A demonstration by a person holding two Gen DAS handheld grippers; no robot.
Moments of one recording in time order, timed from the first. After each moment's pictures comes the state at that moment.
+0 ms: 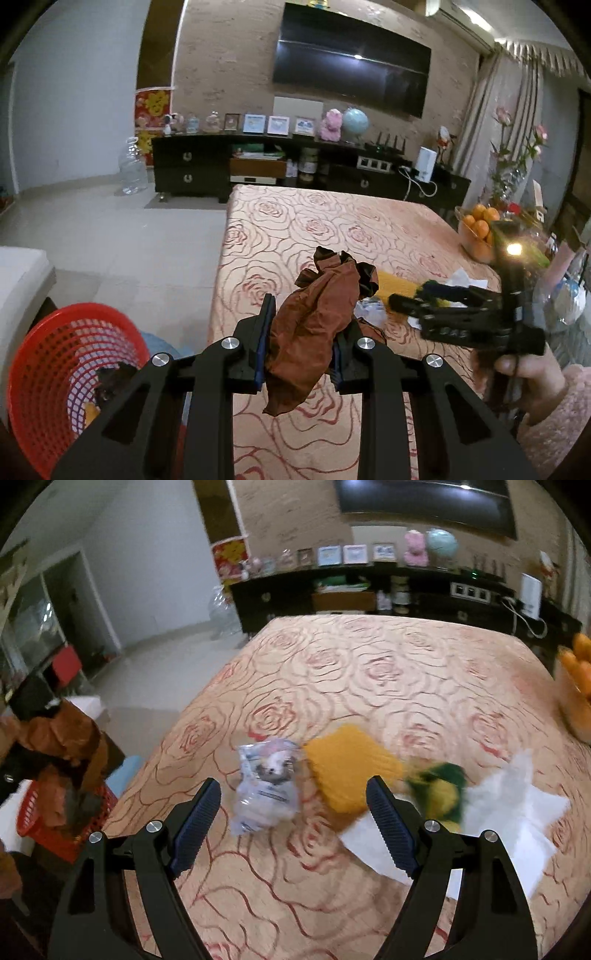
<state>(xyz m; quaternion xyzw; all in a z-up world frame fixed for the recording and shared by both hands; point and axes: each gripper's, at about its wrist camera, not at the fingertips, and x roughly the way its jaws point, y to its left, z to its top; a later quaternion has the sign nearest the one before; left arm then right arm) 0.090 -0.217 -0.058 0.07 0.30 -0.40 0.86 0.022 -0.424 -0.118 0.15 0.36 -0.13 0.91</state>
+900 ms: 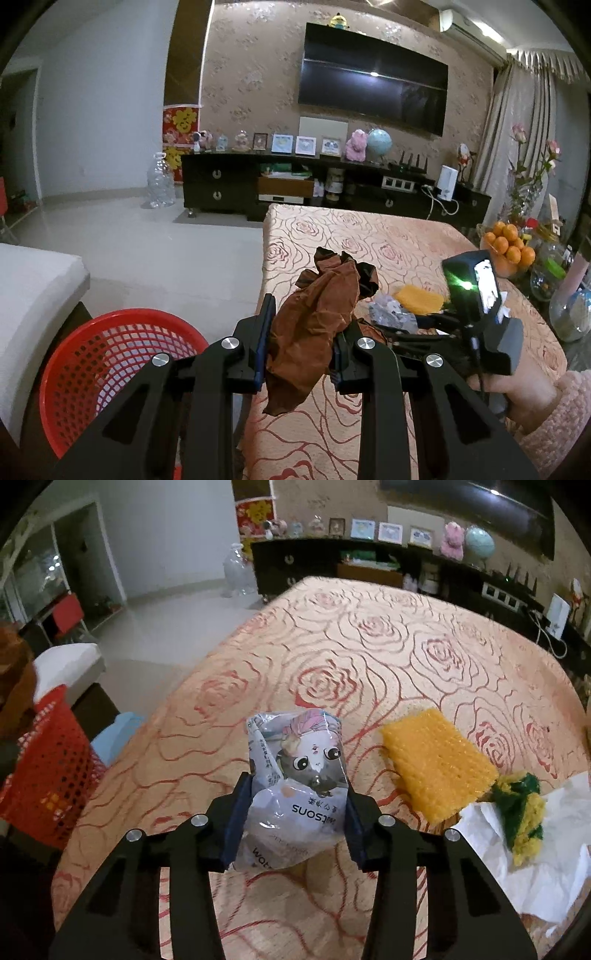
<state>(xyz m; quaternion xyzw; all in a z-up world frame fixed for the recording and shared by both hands) 0.093 -0.168 -0.047 0.06 0.26 -0.36 0.89 0.069 -0.379 -0.145 0.10 0.42 -0.10 0.90</state>
